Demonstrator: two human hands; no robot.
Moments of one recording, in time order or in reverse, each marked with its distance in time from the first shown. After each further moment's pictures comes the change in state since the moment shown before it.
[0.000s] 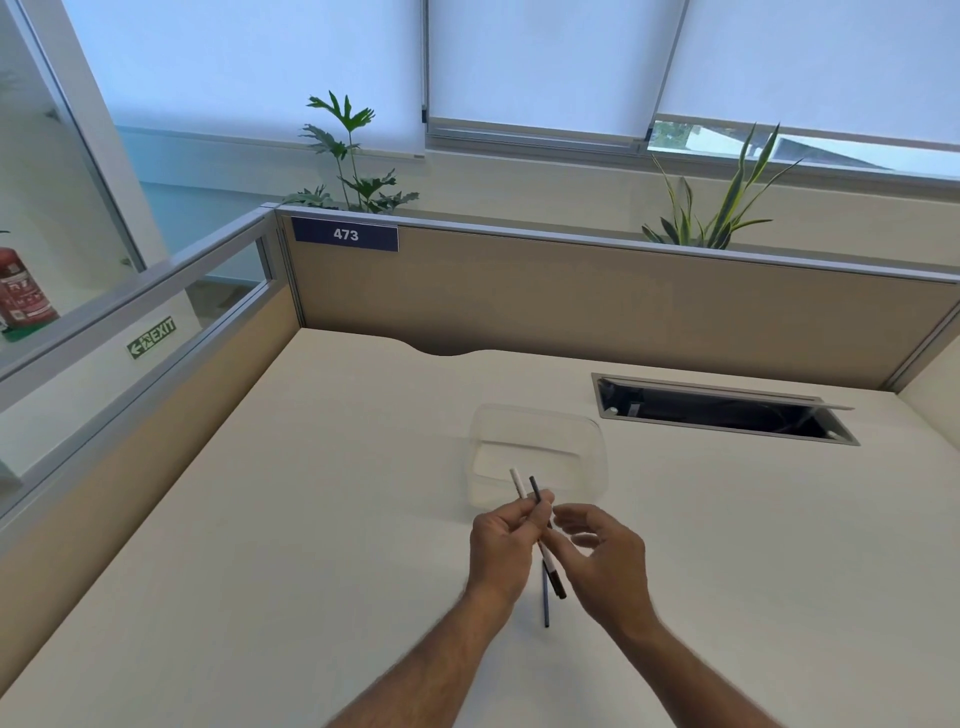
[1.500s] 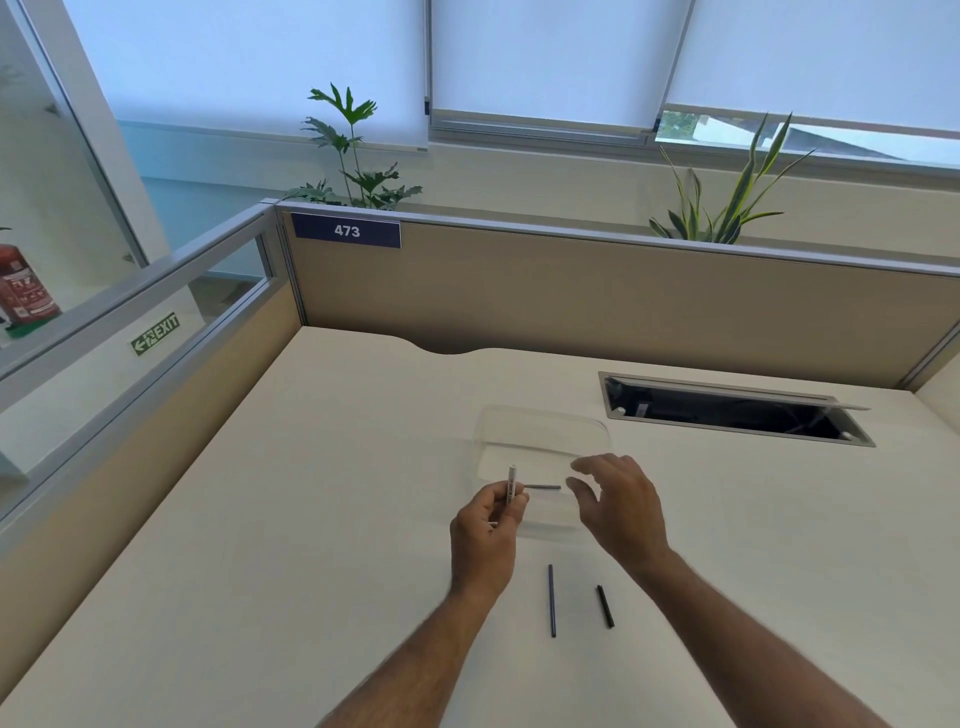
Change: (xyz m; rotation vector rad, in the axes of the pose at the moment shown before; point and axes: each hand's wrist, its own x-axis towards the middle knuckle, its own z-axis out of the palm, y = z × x) left_hand 0.025 -0.006 -0.022 0.285 0.178 0.196; right_hand 0.076 0.020 -0.002 -0.519 -0.014 -0.281
